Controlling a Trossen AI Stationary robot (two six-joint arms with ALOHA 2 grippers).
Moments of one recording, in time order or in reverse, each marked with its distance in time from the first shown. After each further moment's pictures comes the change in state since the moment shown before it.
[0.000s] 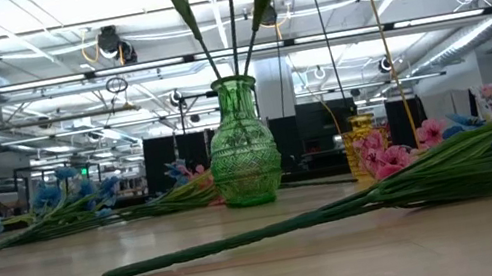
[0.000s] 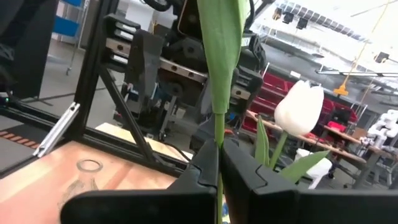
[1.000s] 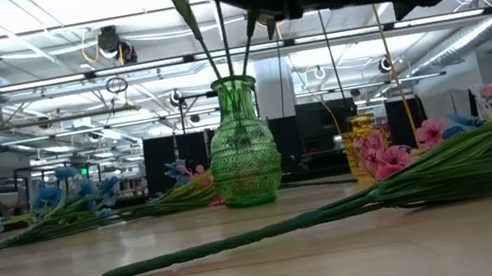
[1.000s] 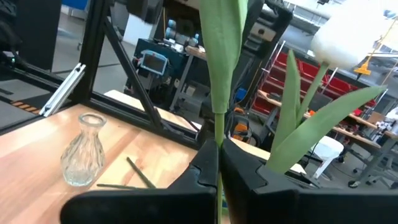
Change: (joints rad) left arm 0.000 0.000 0.000 -0.008 -0.003 0.008; right arm -0.063 0.126 0.000 0.017 -0.080 -0.006
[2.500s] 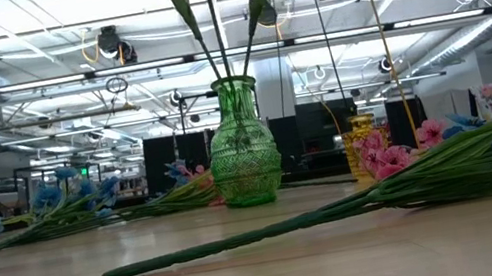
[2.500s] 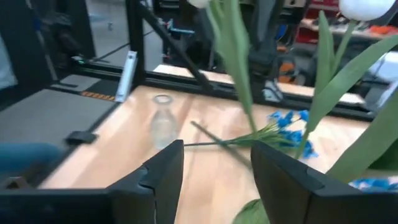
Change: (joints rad) left arm 0.004 0.001 -0.001 -0.079 0.000 -0.020; right arm 0.139 -0.373 0.001 -0.642 0.062 0.333
